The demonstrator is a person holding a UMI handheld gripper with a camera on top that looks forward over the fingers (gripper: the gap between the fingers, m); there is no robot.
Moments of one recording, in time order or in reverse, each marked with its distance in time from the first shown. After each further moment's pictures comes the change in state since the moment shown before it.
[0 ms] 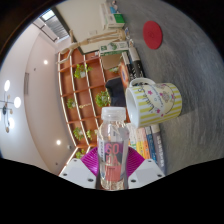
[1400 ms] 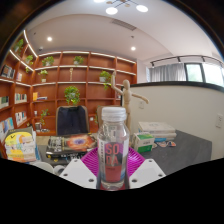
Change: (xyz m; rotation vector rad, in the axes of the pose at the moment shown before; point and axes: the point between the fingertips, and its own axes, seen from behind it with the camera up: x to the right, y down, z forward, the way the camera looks) arm -0.032 -0.283 -0.045 0.383 0.584 -1.697
